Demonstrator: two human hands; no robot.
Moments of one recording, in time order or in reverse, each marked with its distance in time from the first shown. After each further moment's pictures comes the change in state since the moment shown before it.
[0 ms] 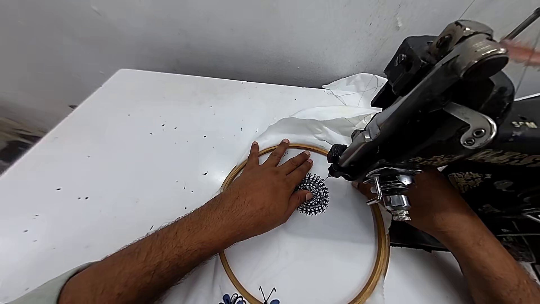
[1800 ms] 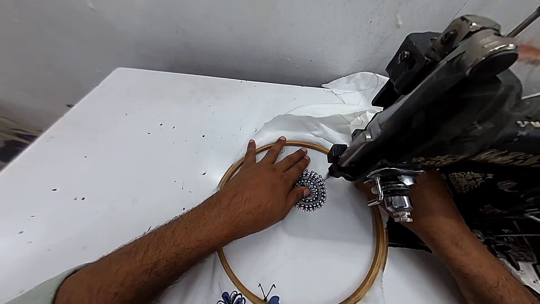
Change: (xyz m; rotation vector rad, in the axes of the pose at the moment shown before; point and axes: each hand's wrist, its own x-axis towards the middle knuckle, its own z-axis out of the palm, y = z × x) left_hand 0.001 -0.004 0.000 0.004 0.012 -0.019; right_hand -0.003 0.004 0.018 0.072 0.201 -0.127
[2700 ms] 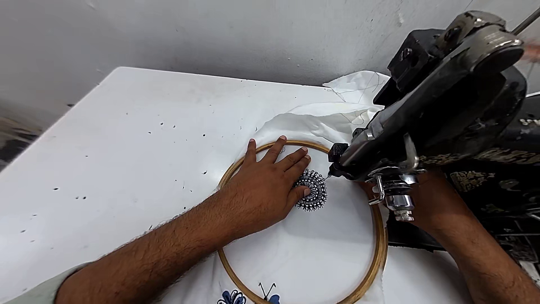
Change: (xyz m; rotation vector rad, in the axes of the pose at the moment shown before) left_hand 0.000 -0.001 -0.001 -0.010 -0.015 -0.003; right_hand 0.003 -0.006 -0.012 -0.047 -0.133 0.078
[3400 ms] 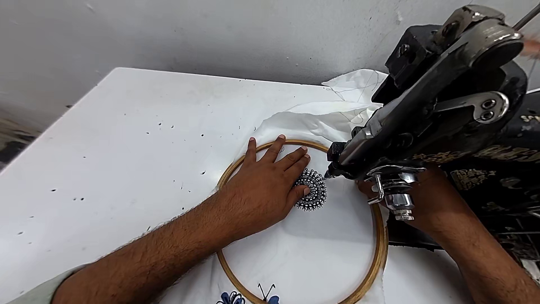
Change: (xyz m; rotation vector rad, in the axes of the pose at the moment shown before) left_hand 0.000 0.001 0.001 0.003 0.017 0.010; right_hand 0.002 0.005 0.003 0.004 -0.018 0.006
